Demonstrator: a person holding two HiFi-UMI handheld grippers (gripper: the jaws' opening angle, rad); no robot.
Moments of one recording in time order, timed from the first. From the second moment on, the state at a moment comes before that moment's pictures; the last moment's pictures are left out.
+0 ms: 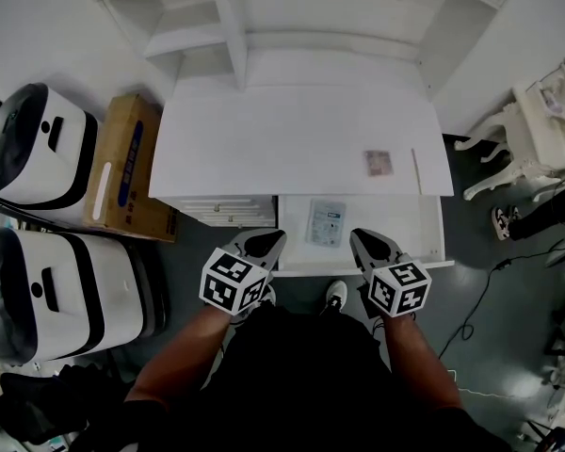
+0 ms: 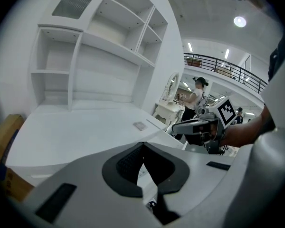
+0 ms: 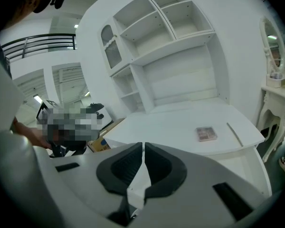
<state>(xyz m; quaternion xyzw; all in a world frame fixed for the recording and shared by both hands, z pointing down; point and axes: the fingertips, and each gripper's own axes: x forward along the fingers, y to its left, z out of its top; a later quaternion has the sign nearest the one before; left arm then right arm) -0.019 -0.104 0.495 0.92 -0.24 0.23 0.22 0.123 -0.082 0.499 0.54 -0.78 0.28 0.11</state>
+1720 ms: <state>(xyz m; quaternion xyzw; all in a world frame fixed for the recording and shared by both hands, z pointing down) 0.056 -0.074 0.517 0.86 -0.35 0.30 0.22 0.421 -0.204 0.651 0.64 -0.67 0.27 0.27</state>
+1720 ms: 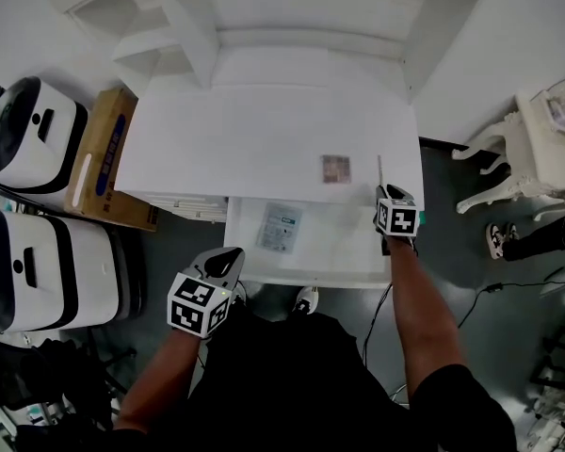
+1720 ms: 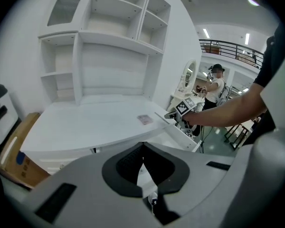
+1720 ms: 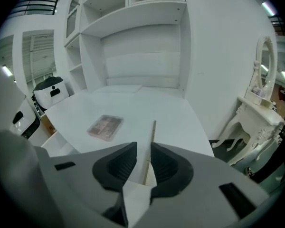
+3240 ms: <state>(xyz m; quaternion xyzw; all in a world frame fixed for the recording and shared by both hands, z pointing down) 0.070 -0.091 0.516 0.85 -0.38 0.27 0.23 0.431 -0.204 0.675 0.61 -0.67 0.37 0.22</state>
